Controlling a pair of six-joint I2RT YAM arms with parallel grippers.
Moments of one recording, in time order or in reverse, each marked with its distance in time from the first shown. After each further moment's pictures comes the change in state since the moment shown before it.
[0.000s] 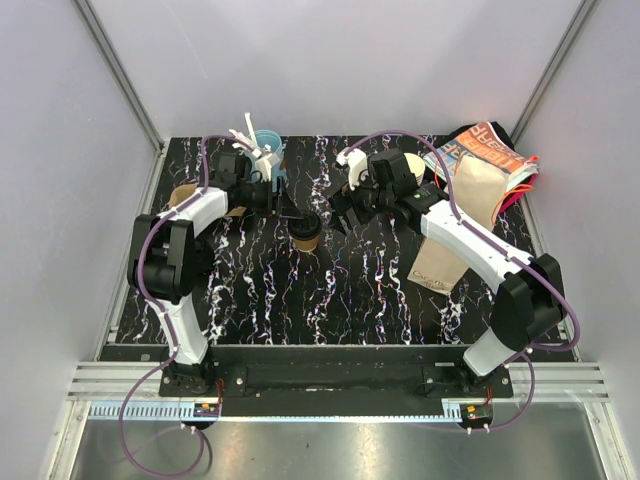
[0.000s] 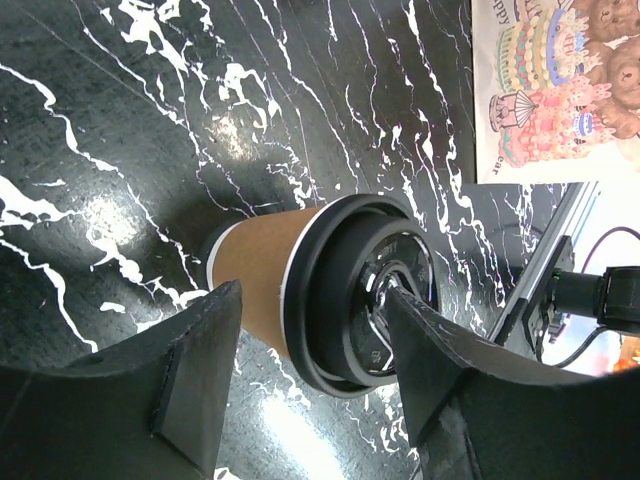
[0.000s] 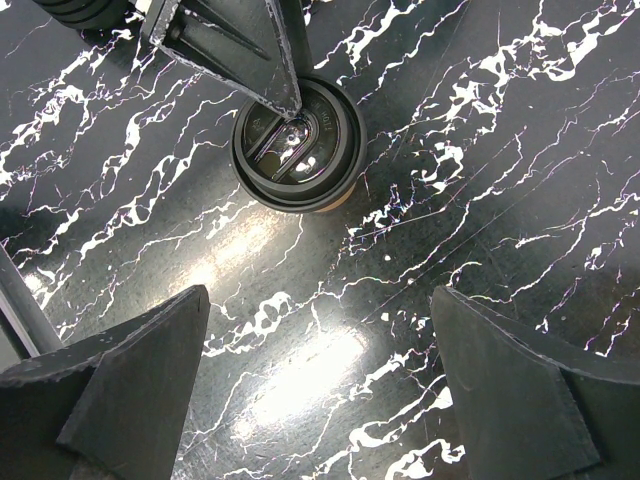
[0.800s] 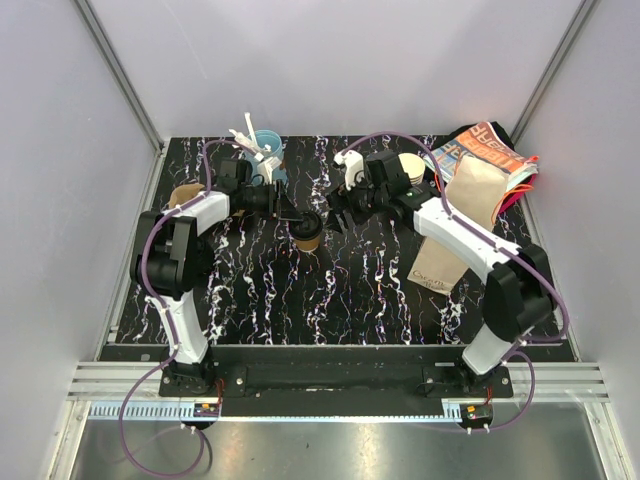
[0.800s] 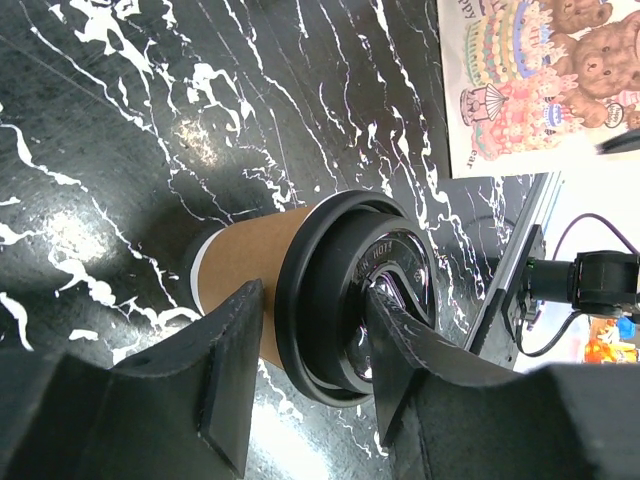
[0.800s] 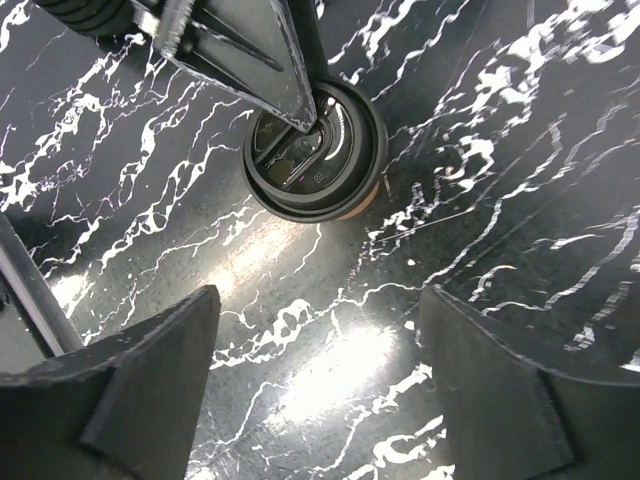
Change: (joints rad) left arm 0.004 0.040 -0.039 0.093 0.085 -0.028; right arm -0.002 0.042 0.003 0.022 -0.030 0.060
